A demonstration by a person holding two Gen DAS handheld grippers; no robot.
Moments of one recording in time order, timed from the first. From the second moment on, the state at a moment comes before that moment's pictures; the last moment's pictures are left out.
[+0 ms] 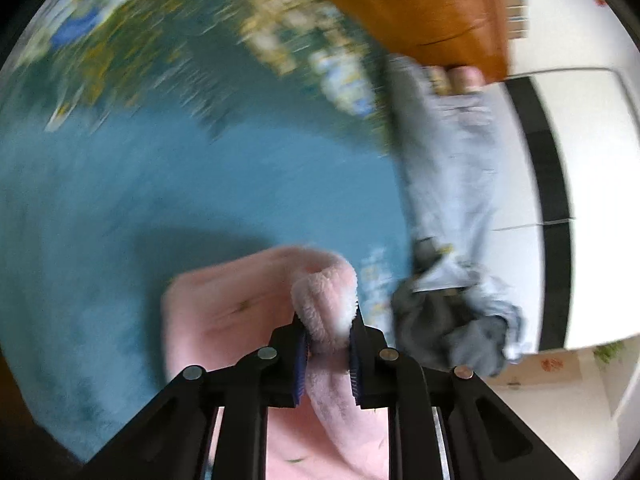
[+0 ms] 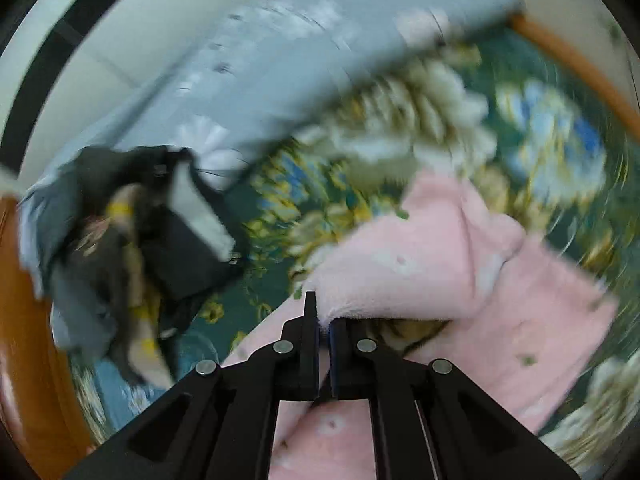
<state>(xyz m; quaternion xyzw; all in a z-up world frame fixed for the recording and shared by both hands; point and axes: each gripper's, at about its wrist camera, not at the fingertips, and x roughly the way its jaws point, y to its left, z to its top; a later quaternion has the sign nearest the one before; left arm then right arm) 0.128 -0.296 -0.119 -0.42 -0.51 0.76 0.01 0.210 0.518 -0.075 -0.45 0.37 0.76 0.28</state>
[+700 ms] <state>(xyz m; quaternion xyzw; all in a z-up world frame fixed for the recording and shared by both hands) 0.163 -0.305 -0.201 -0.54 -0.41 0.73 -0.09 0.356 0.523 -0.159 -0.51 0.41 0.62 0.43</state>
